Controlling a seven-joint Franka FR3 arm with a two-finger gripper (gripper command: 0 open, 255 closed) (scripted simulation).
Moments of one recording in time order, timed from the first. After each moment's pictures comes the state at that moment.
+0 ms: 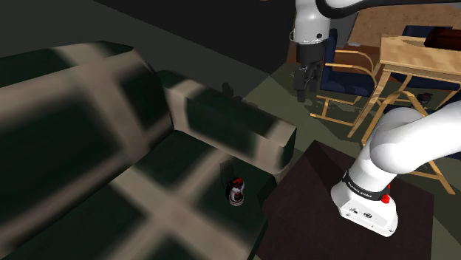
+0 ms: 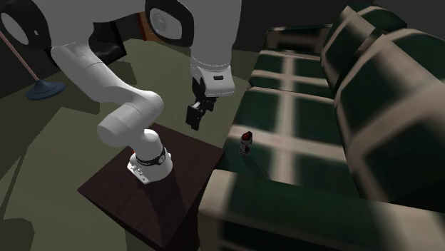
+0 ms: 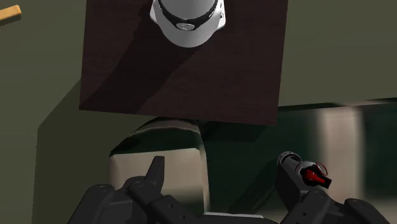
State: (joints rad) arm 0.02 -0.75 0.07 -2.41 0.10 1.46 0.04
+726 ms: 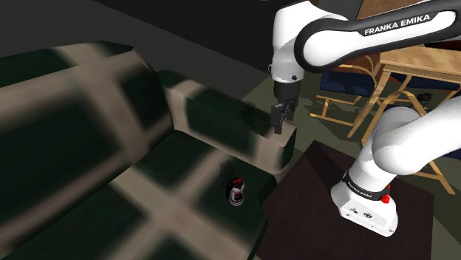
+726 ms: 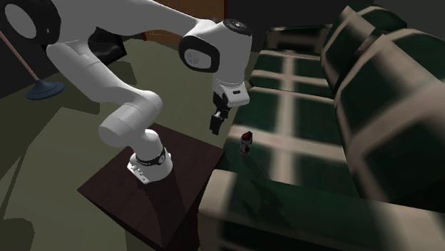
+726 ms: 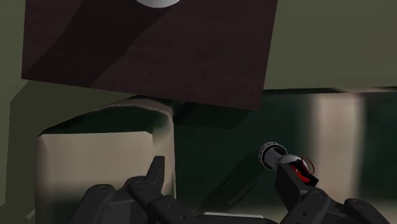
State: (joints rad) arm 0.10 -0.68 0.24 -2.59 0.21 1.78 0.14
